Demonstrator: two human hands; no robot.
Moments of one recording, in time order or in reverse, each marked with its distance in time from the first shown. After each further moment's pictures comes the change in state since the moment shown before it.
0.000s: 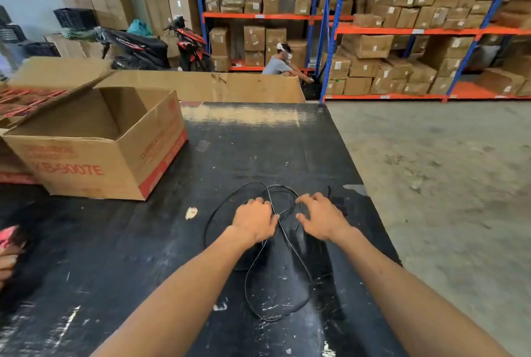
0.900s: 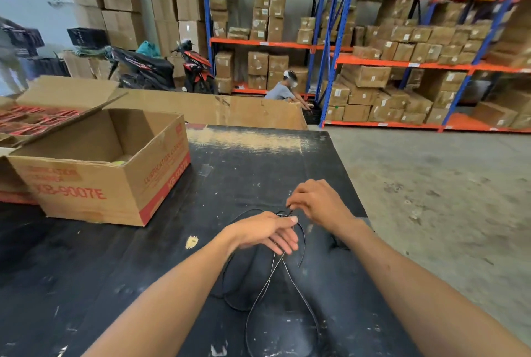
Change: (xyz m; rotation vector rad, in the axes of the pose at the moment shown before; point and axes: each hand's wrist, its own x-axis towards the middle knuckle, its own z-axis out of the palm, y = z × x) left_hand 0.030 -0.021 -0.054 -1.232 -0.594 0.086; right_hand 0.041 -0.033 -0.083 -0.171 0.365 -0.569
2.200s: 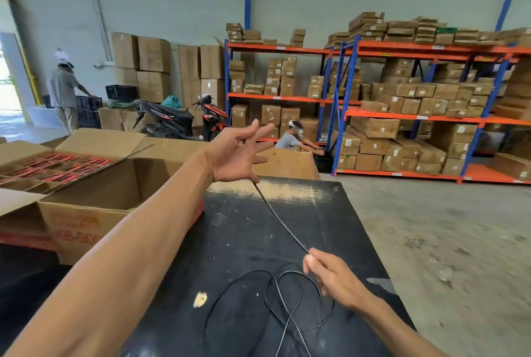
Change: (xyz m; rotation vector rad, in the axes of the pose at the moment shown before) left_hand -0.080 0.191 -0.150 -0.399 0.014 0.399; right_hand -0.017 -0.005 0.018 0.715 -0.071 0.301
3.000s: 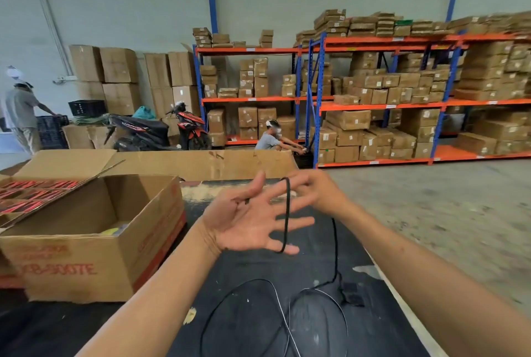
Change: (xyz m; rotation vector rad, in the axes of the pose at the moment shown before) left_hand -0.025 -0.079 0.076 -0.265 -0.762 -0.143; right_hand 0.080 -0.085 -0.094 -0.077 0.214 -0.183
